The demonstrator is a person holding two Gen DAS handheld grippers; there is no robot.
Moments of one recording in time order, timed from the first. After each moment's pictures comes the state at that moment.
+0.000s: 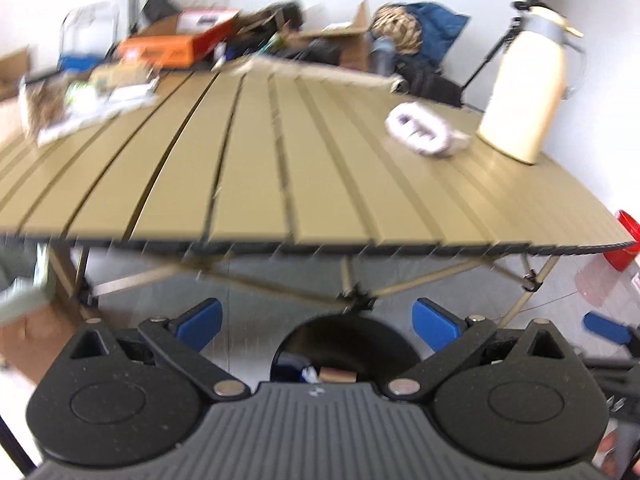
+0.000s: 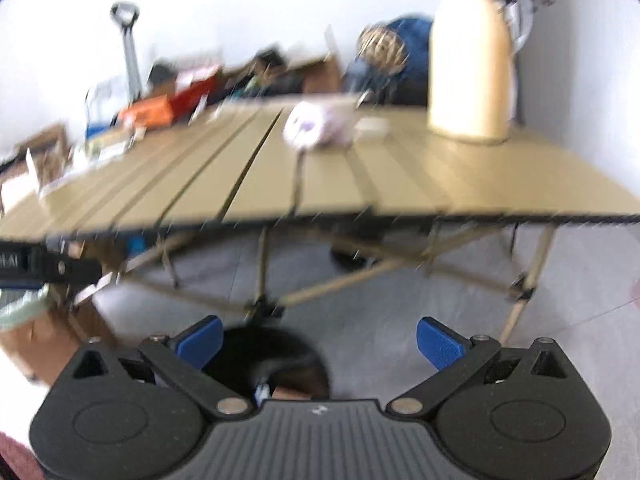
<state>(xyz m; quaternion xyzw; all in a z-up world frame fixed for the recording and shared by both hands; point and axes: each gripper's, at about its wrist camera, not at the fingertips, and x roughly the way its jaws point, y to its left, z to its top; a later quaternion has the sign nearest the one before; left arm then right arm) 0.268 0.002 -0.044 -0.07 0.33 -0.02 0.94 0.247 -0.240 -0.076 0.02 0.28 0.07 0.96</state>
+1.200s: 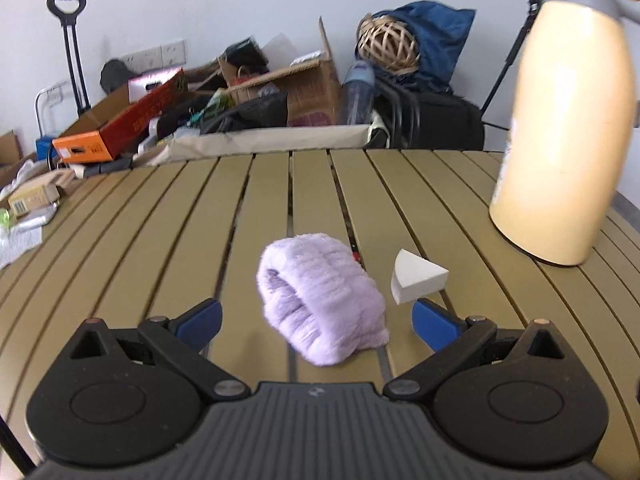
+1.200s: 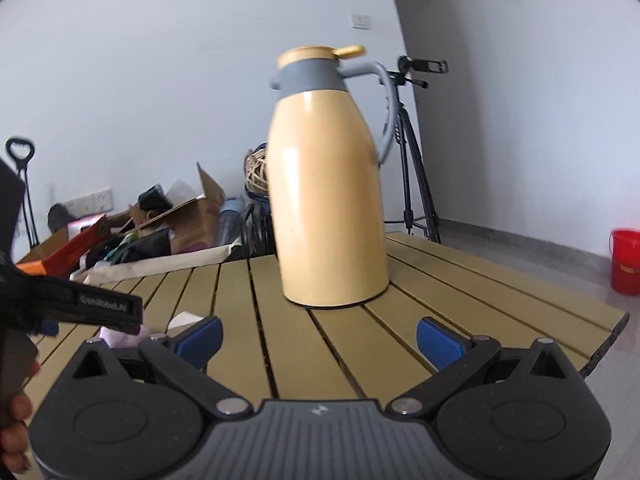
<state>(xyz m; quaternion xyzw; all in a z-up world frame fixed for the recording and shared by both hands) 0.531 -0.174 -0.022 -0.01 0.31 0.07 0.95 0.410 -0.378 -0.051 0.08 0.12 -0.03 0.99</state>
